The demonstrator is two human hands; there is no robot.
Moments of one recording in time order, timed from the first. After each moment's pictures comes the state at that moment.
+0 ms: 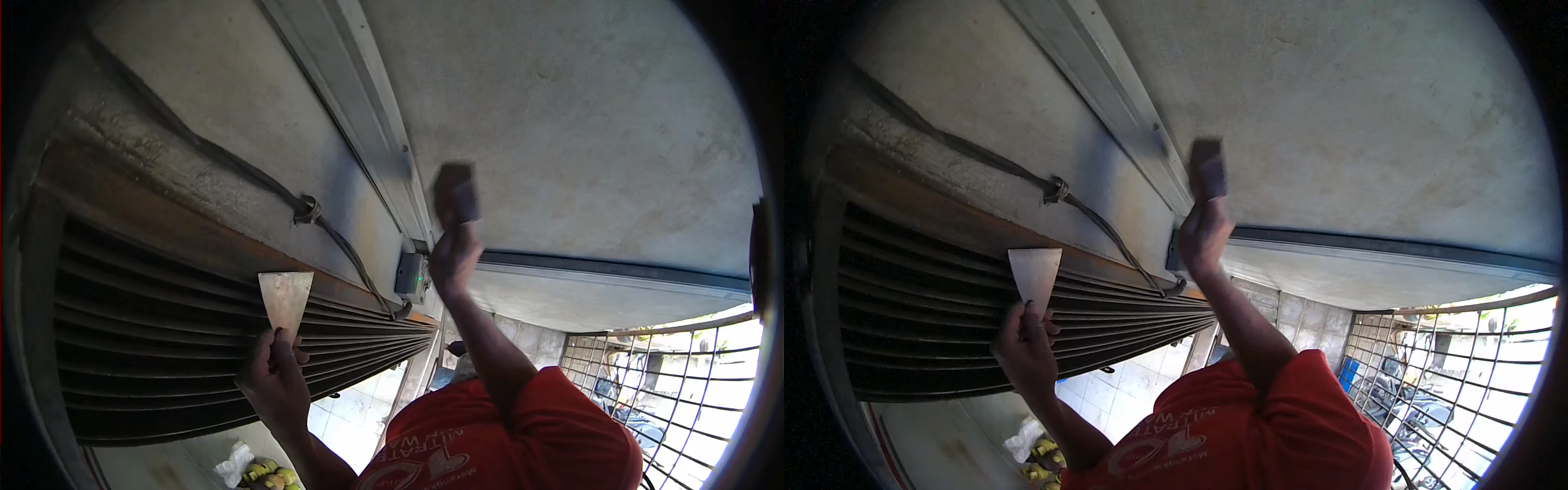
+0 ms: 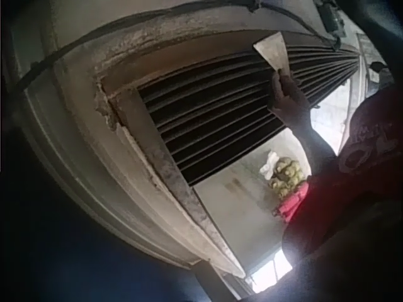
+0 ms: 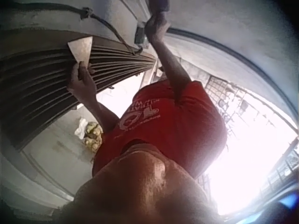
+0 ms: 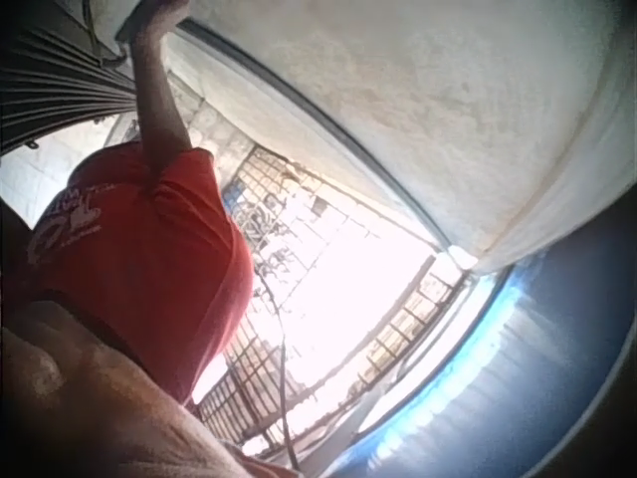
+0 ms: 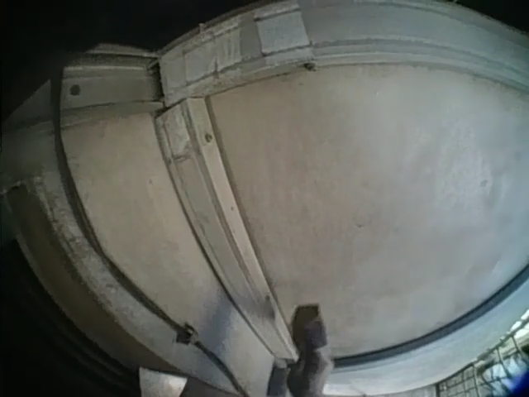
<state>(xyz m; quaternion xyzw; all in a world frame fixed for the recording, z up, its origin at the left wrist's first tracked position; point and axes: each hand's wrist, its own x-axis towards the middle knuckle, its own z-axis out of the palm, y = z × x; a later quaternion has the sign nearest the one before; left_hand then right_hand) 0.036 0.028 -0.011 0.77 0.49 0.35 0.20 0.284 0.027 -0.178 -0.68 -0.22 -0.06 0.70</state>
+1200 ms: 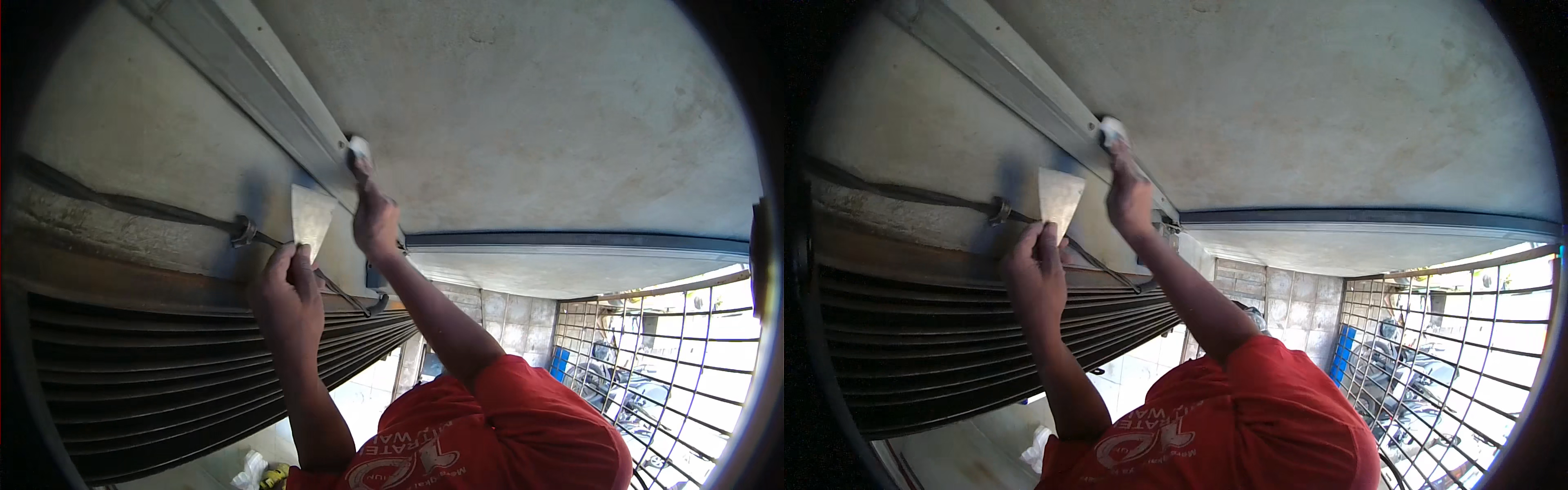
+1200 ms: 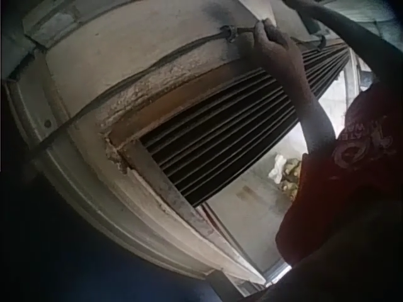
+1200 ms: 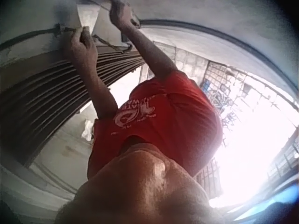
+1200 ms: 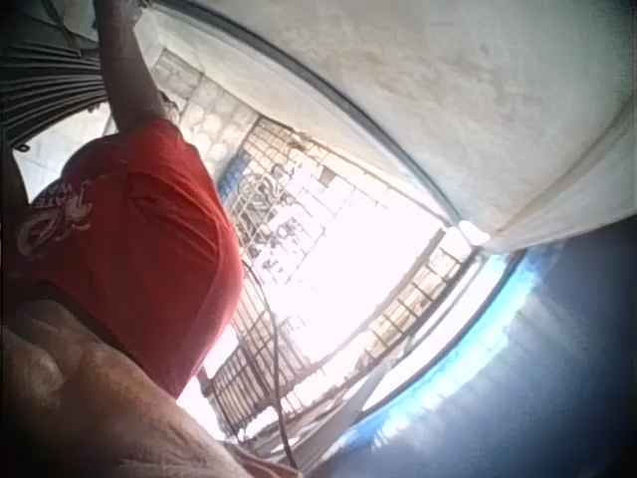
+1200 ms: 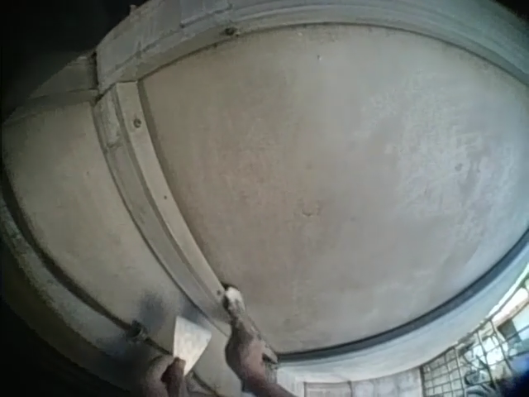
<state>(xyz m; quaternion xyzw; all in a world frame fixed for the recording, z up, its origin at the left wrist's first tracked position) 0.161 0.059 -0.032 0.82 0.43 0.26 0.27 0.303 0.092 -0.193 -0.66 -0.30 -0.08 0.68</state>
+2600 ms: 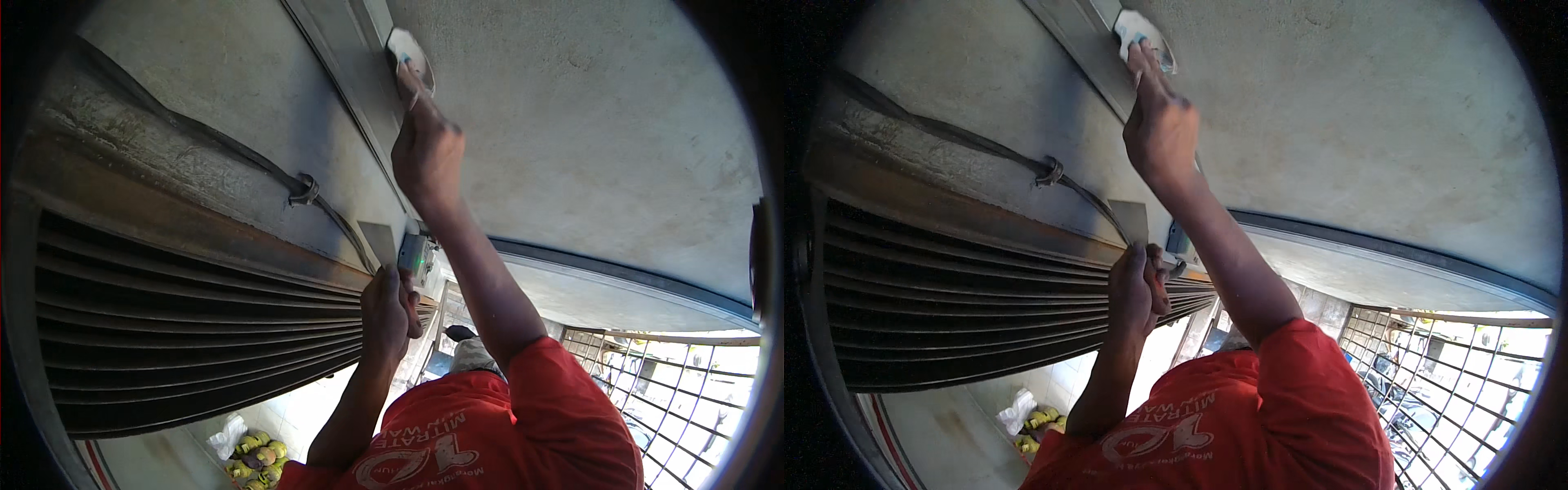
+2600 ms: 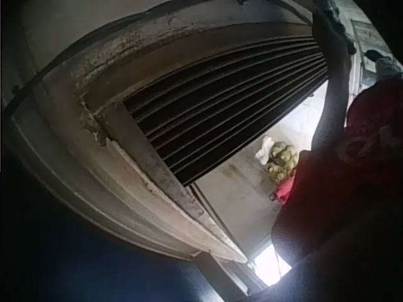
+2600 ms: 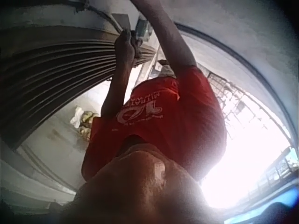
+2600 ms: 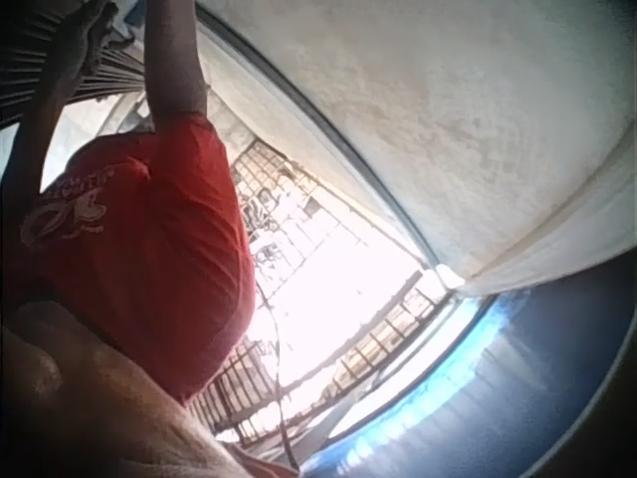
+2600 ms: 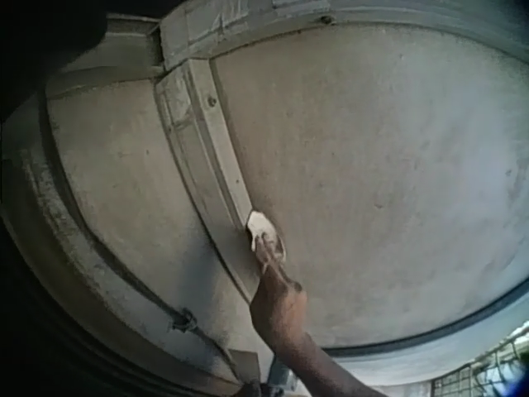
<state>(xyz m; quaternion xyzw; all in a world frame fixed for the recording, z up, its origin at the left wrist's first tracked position) 0.157 0.020 -0.123 0.45 0.43 0.29 0.72 0.343 0.101 -0.059 -0.56 -0.40 -0.29 0.67</state>
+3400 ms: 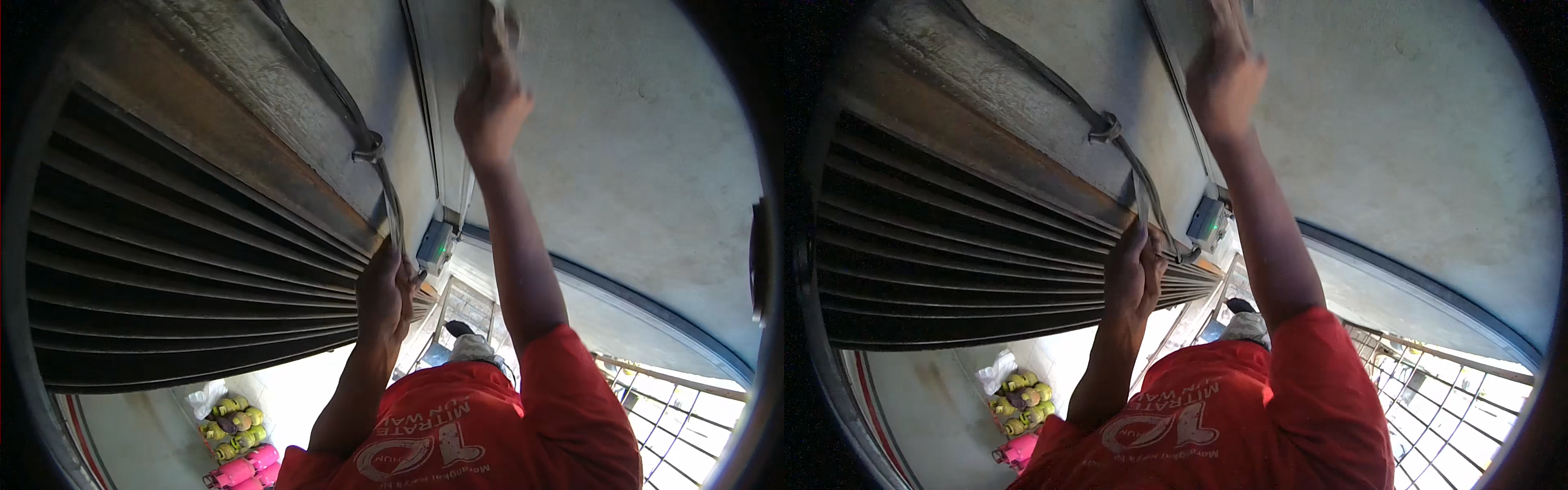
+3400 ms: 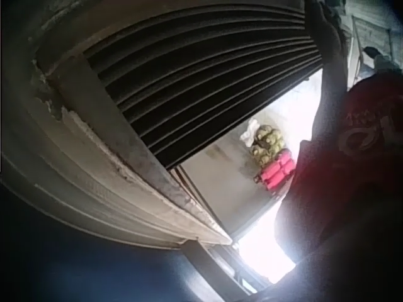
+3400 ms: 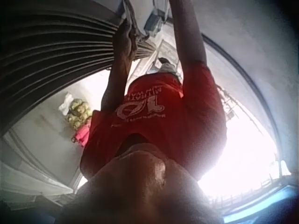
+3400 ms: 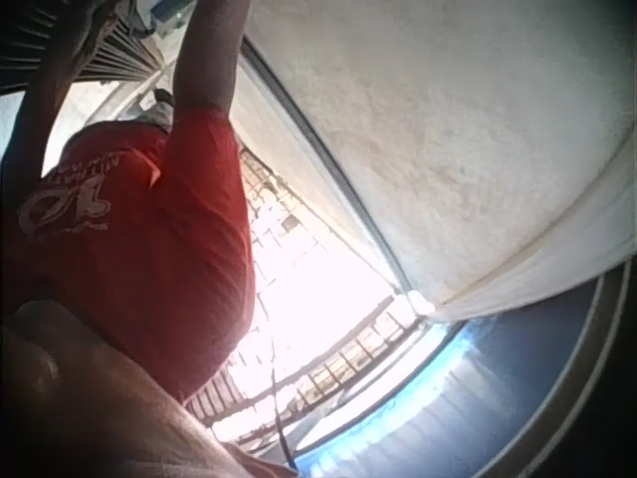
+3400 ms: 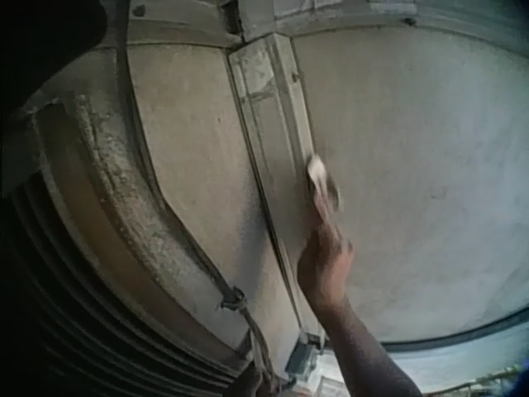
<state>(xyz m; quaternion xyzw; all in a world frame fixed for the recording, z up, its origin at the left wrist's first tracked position) 0.130 0.035 -0.121 0.27 0.38 0.39 0.79 0.362 0.123 -0.040 -0.51 -0.41 -0.43 0.62</state>
